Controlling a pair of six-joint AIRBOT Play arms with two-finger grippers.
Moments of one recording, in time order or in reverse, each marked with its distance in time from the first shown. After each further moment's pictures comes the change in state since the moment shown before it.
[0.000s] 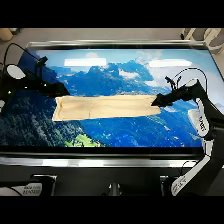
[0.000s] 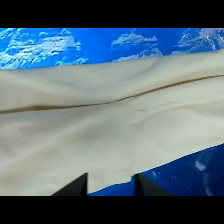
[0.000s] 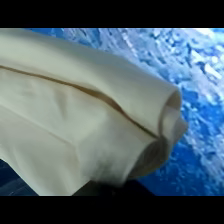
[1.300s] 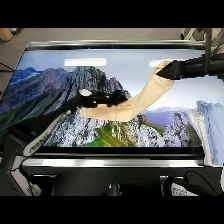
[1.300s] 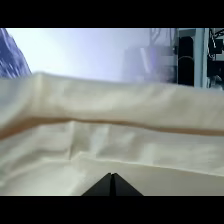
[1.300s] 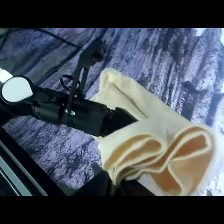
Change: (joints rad) left arm -0.425 -0.353 0.034 -0.844 0.450 0.206; right arm 0.114 0.650 0.002 0.179 0.069 0.082
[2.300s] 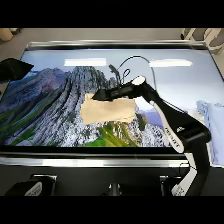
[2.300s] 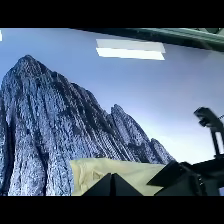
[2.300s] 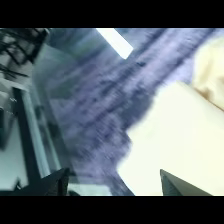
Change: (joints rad) left arm 0.552 0.887 -0.128 0.734 -0.296 -0.159; right arm 0.446 -0.527 0.000 0.250 -0.291 -0.174
